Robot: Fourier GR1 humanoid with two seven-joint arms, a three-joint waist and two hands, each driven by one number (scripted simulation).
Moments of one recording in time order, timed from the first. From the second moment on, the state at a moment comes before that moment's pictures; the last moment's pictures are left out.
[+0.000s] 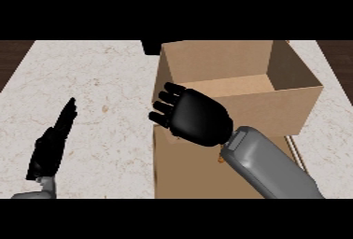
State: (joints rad) left arm -0.01 0.20 0.04 -1.56 -0.18 0.04 0.10; right arm -0.68 -0.18 0.58 -1.45 1.15 -0.25 -0.34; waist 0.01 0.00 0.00
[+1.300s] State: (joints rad) left arm 0.01 0.18 0.05 -1.56 -0.20 0.05 0.10; right arm -0.88 -0.20 -0.07 -1.42 0.23 0.17 -0.59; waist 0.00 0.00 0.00
